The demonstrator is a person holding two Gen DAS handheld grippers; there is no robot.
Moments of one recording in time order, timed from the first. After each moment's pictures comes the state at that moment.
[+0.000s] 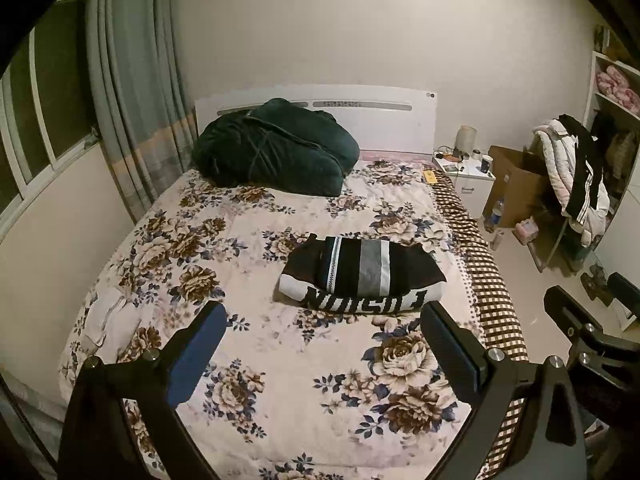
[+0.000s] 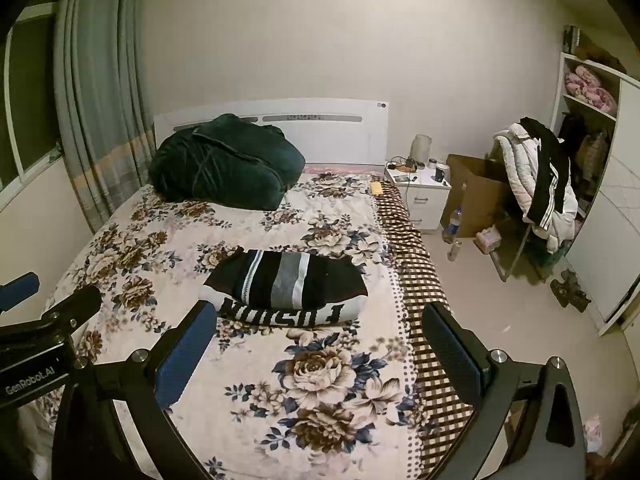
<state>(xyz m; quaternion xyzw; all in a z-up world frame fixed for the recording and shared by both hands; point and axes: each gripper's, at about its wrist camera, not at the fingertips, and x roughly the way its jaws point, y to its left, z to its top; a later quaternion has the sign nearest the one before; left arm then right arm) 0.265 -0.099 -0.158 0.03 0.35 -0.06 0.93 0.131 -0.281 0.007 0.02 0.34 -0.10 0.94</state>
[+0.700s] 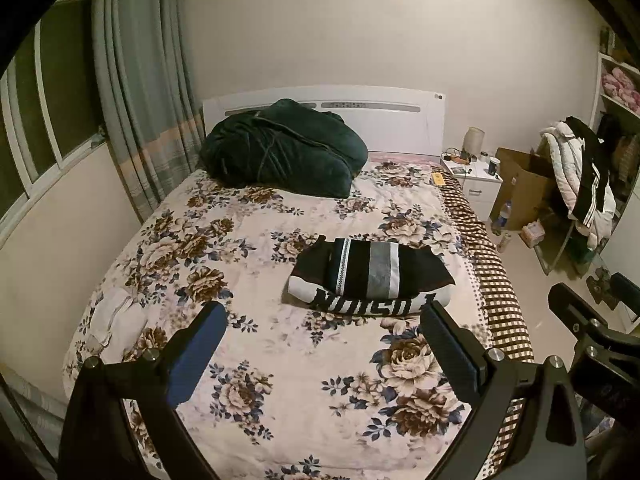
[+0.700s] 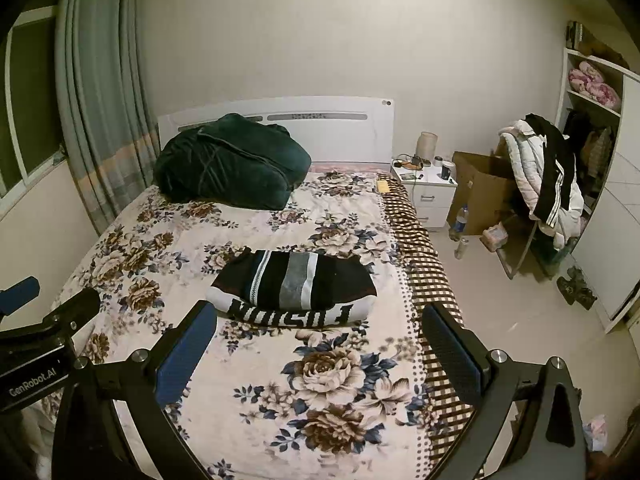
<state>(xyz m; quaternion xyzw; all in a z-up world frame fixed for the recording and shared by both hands) 0.269 -0.085 -0.157 0.03 0.35 -0.05 0.94 0.157 -0.279 0.013 0.03 0.34 -0.09 0.94</state>
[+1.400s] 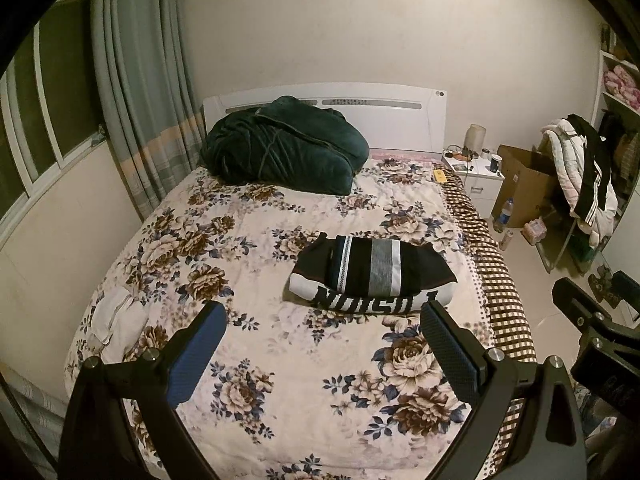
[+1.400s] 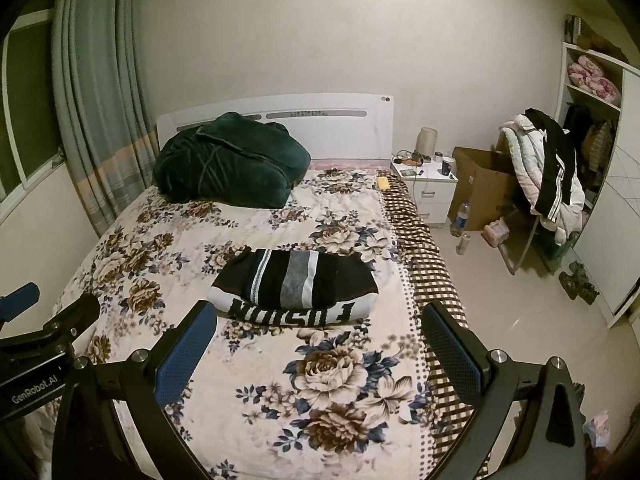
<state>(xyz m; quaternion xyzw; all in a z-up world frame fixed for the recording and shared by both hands) 0.272 -0.080 -0.156 0.04 0.35 -0.05 0.94 0.159 -0.276 0.008 0.03 0.34 -0.09 0.94</state>
